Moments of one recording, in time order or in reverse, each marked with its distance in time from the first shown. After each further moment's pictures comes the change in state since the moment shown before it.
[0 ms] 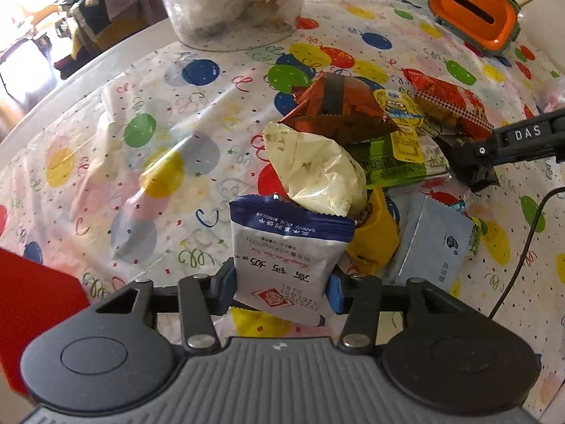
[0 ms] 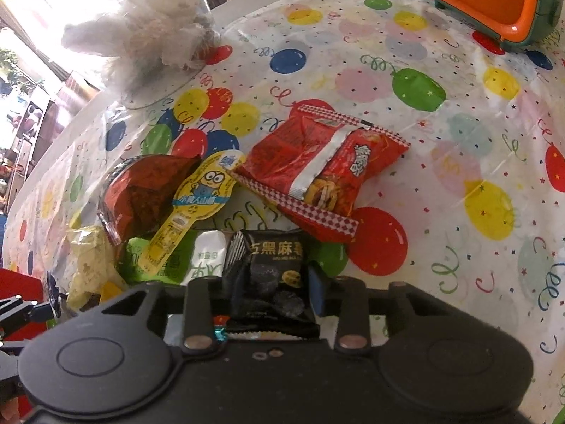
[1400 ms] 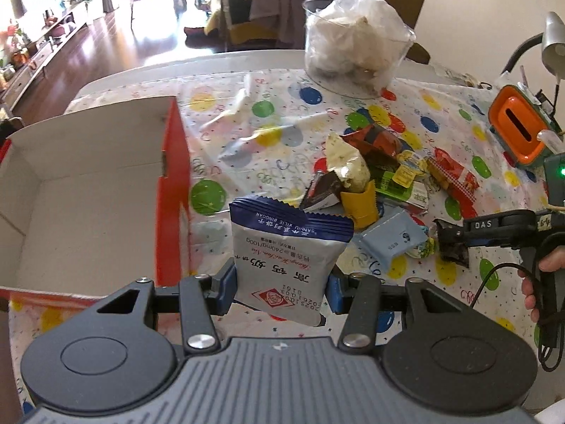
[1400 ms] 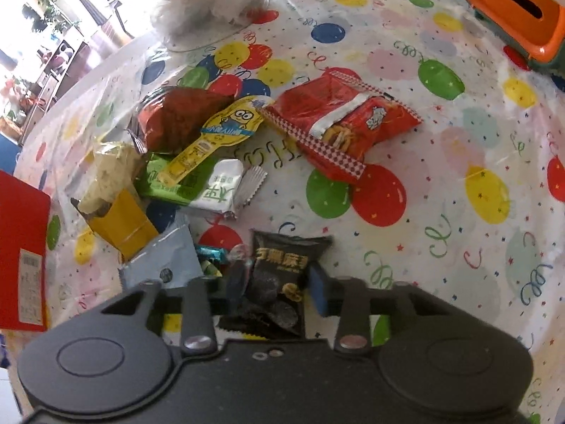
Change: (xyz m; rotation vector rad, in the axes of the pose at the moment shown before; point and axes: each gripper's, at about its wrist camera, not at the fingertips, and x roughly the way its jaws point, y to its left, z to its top) left arm -0.145 -0.038 -0.094 -0.473 -0.149 0.182; right arm -0.020 0.000 -0.030 -0.204 0.085 0.027
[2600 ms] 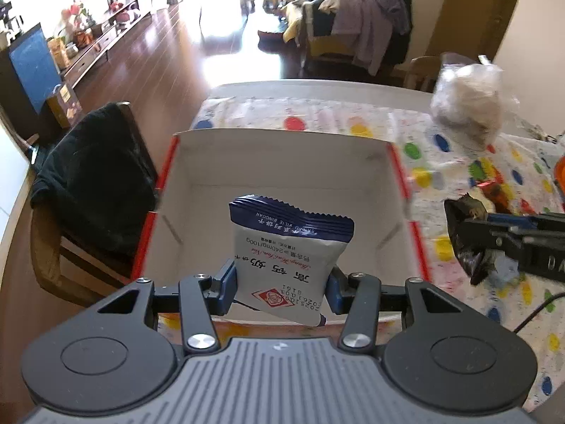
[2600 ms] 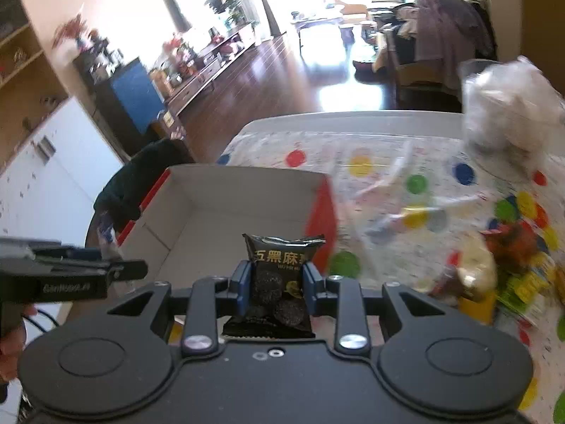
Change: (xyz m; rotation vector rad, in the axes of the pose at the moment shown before) left arm -0.057 0.212 0.025 -0.120 -0.010 0.134; right arm -0.079 0.313 -0.035 -0.479 -0.174 0.301
